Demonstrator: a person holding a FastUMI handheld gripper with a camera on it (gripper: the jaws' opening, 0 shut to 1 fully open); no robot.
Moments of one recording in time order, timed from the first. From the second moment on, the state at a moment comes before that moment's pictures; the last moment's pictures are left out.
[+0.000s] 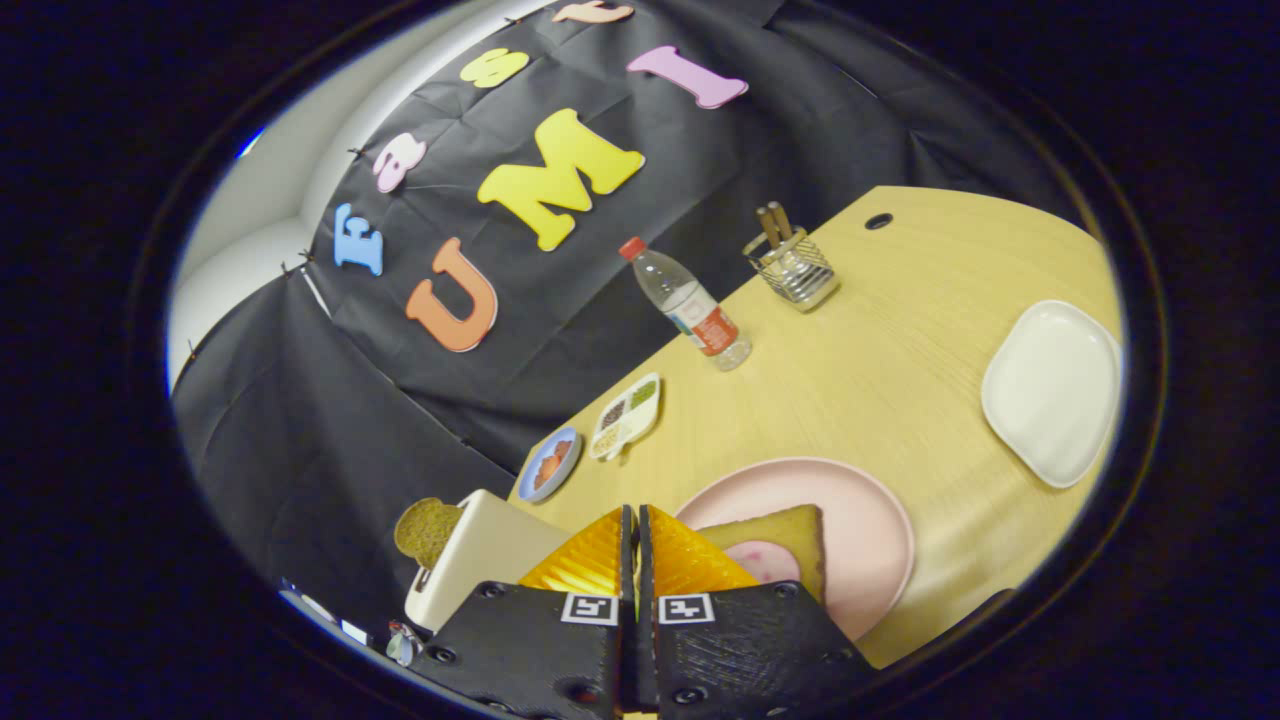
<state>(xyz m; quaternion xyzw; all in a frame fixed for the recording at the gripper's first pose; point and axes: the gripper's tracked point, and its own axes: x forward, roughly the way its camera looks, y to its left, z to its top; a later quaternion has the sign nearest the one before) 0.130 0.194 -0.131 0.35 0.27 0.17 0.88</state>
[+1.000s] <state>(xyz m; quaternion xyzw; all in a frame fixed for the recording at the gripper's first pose) 0.110 0.141 -0.102 0.10 0.13 0.05 0.99</state>
